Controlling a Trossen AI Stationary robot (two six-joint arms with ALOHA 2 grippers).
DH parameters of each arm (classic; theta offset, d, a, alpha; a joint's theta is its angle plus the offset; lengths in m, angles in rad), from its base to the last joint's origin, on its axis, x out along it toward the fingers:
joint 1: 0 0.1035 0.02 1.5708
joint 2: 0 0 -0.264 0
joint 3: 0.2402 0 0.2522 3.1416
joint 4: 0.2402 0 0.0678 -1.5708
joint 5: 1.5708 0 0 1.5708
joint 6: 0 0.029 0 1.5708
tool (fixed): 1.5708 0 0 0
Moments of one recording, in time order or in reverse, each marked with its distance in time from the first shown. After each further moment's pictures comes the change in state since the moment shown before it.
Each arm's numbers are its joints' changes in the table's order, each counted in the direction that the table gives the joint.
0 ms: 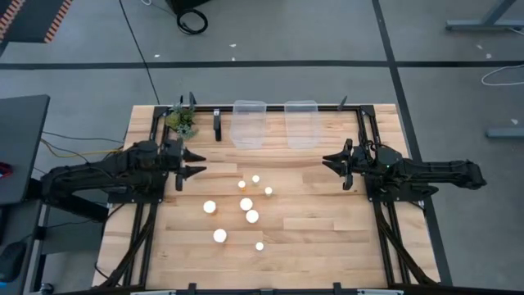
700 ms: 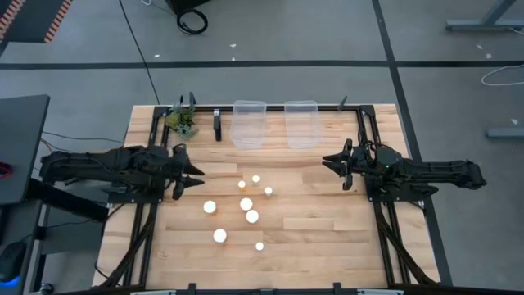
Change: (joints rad) left arm -0.201 -0.181 0.163 0.286 -0.037 -0.165; right arm 0.000 0.000 0.000 0.012 0.000 0.000
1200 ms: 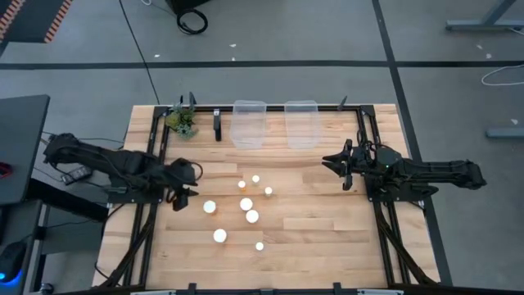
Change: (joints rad) left arm -0.252 -0.241 0.121 0.282 -0.168 -0.144; right arm 0.000 0.000 0.000 0.007 0.000 0.000
